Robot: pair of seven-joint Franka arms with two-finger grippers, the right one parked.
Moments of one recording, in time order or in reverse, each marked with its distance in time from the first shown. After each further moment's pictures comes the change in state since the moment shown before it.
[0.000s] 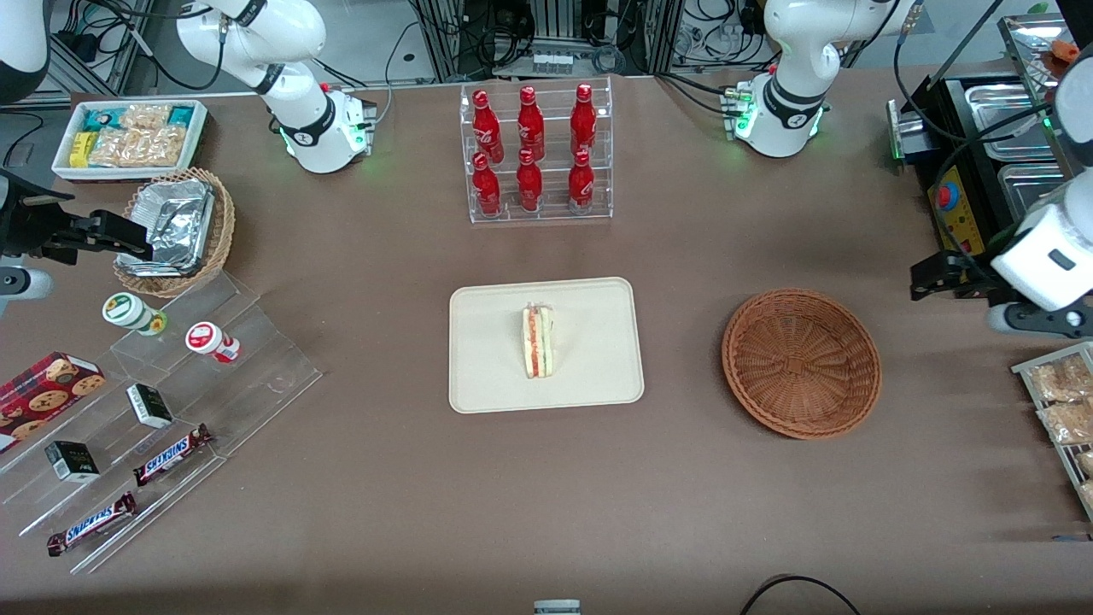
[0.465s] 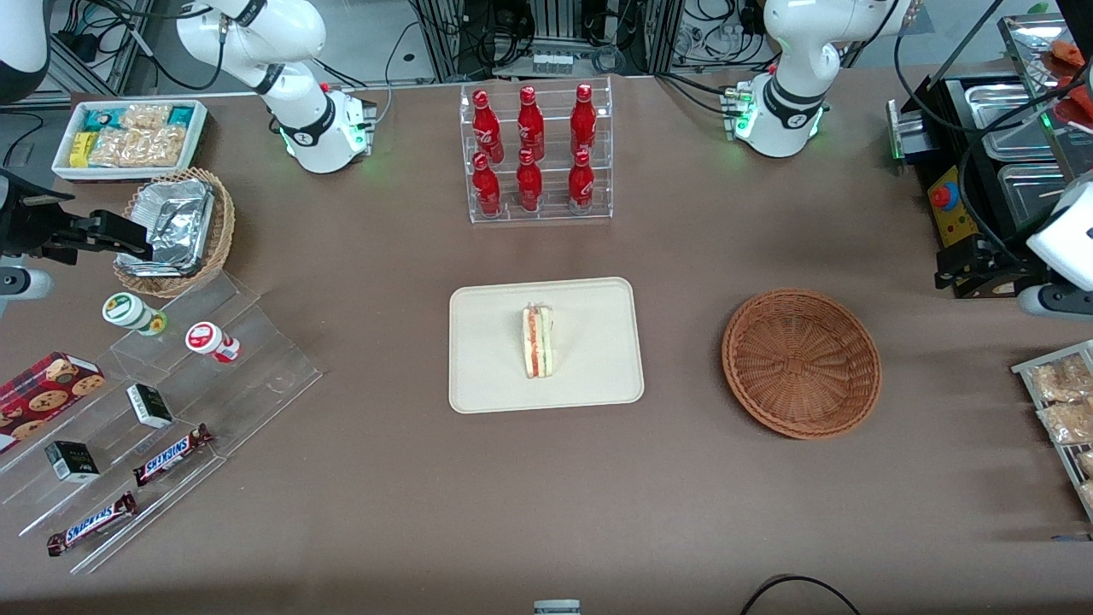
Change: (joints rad) arm -0.042 -0.052 0.052 -0.024 -0.021 0.000 0.033
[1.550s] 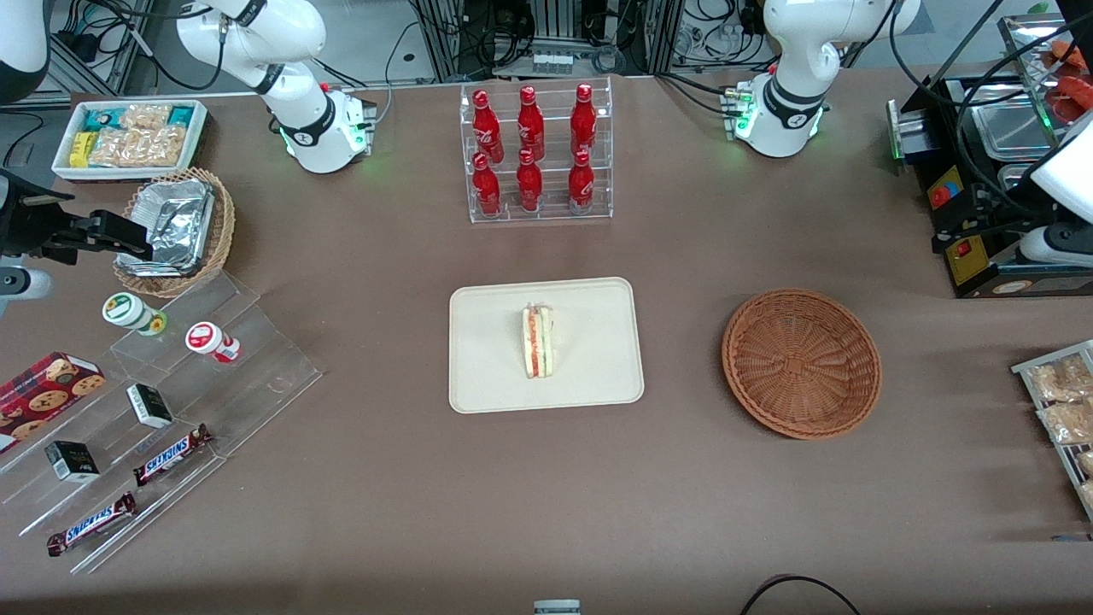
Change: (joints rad) arm -0.041 -0.098 0.012 -0.013 -0.006 -0.040 -0.019
